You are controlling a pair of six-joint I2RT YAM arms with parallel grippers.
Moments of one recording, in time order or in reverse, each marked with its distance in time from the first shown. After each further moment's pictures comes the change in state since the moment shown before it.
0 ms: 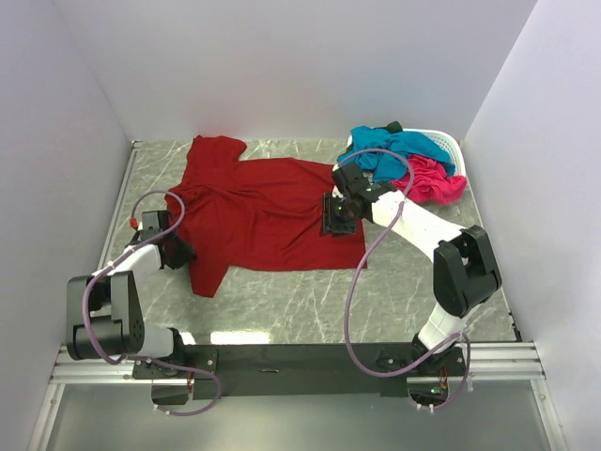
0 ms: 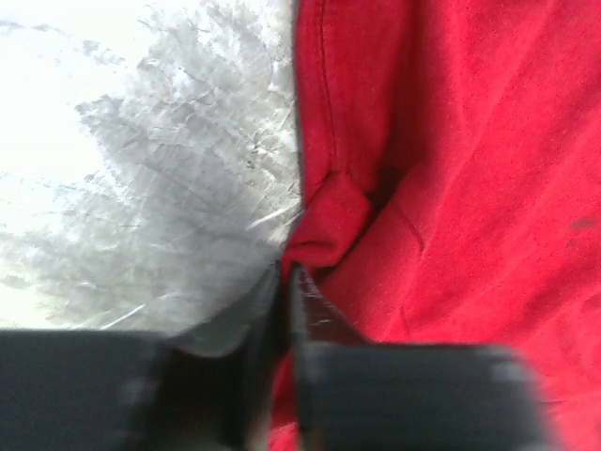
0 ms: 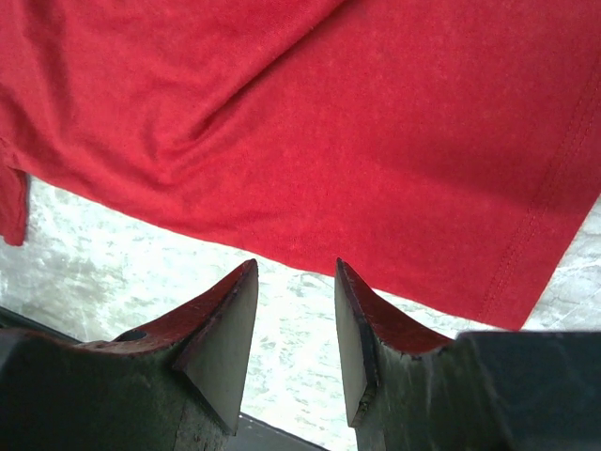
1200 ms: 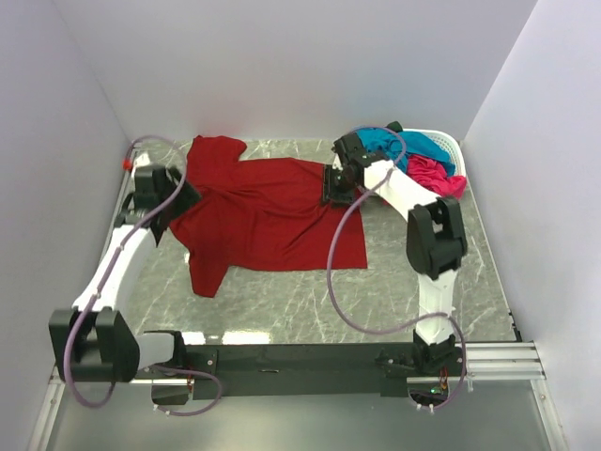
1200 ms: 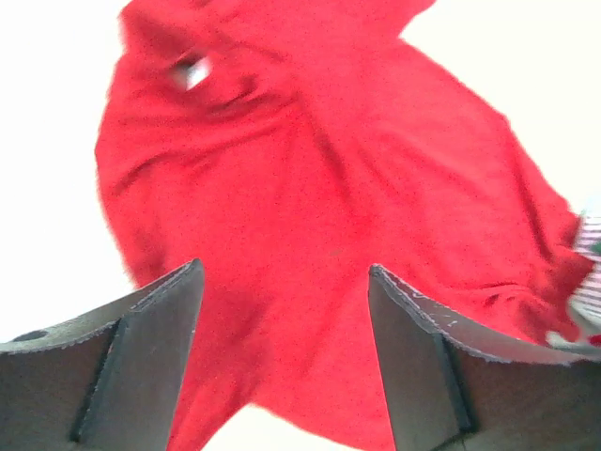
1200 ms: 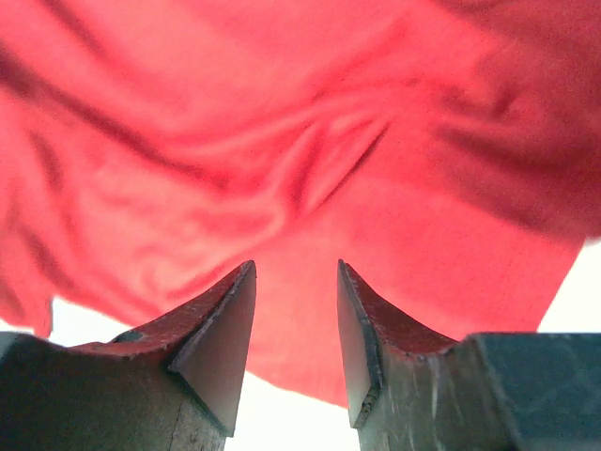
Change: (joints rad) left arm -0.143 -0.091 0.421 -0.141 -0.087 0.114; right arm -0.145 0.392 0.439 -0.079 -0.073 -0.080
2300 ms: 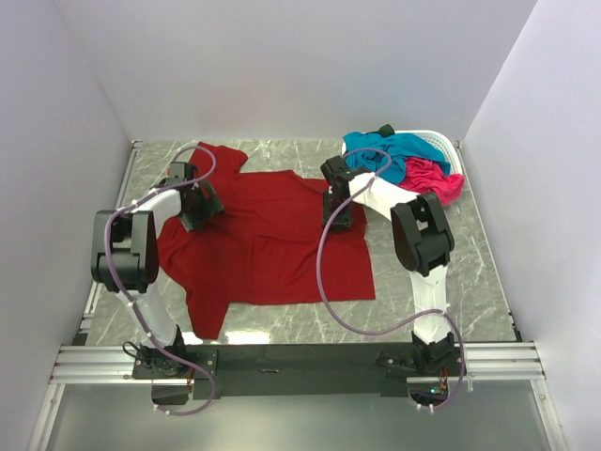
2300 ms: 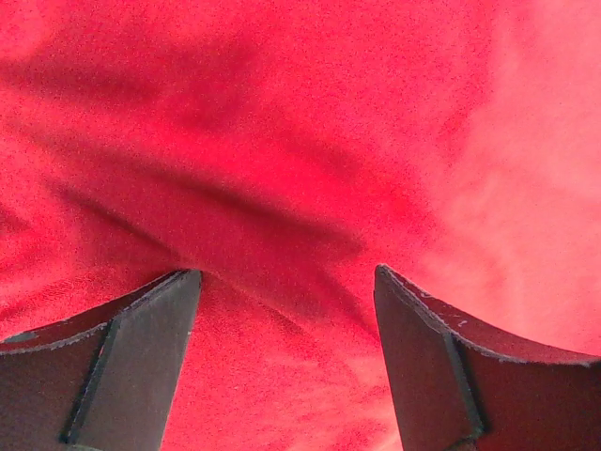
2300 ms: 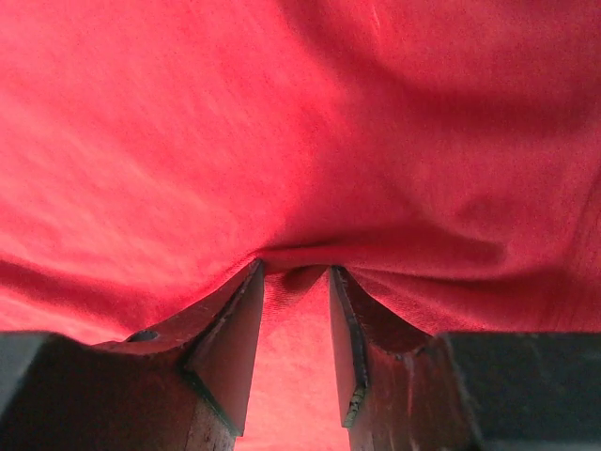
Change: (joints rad) left arm -0.003 0.554 0.136 -0.015 0.175 0.072; right arm 0.073 0.032 -0.145 -0.030 0.164 0.090
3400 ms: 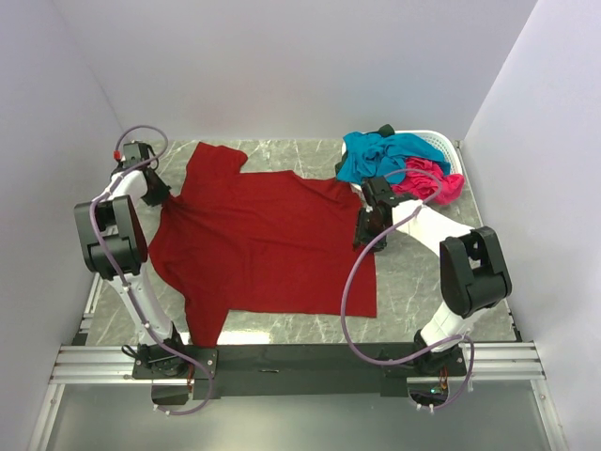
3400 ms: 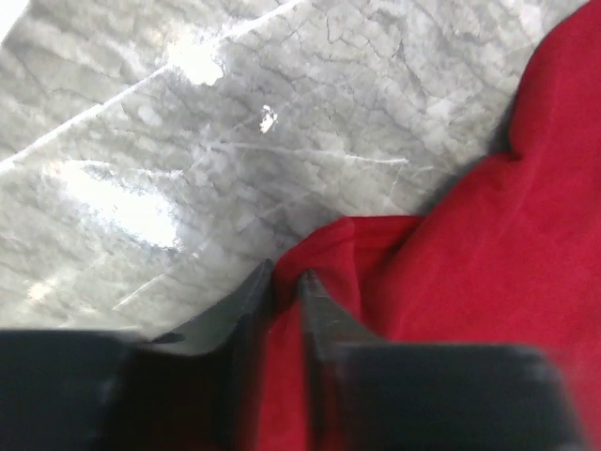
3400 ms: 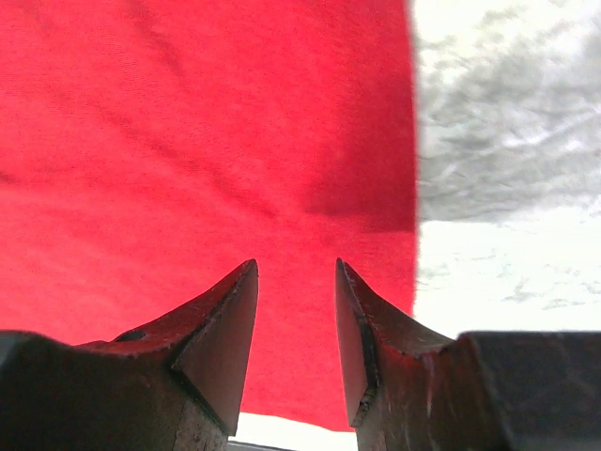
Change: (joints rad) left arm 0.253 0.159 0.303 -0.050 -0.202 0.060; right arm -0.119 -0.458 -0.513 0.101 -0.007 0.034
